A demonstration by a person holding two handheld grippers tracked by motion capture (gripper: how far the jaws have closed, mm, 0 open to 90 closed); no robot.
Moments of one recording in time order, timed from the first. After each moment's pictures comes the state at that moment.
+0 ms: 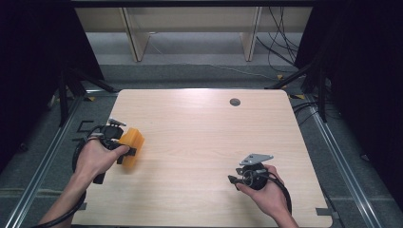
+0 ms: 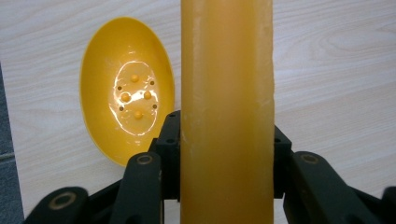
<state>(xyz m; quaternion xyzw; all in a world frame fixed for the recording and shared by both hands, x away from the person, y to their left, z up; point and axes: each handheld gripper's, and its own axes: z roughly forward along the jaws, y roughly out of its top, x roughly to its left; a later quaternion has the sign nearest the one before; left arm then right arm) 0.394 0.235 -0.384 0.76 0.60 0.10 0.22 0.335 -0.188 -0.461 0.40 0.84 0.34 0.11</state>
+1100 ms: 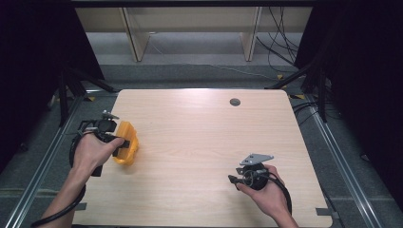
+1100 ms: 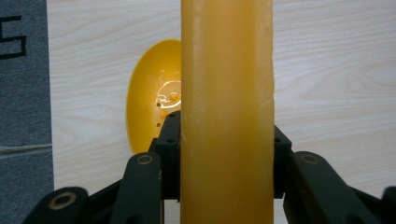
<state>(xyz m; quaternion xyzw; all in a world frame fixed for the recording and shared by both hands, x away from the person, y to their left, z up) 0.412 0.251 -0.382 0.73 0.64 0.13 0.21 0.334 -0.188 -0.460 0.40 0.84 0.34 0.11</state>
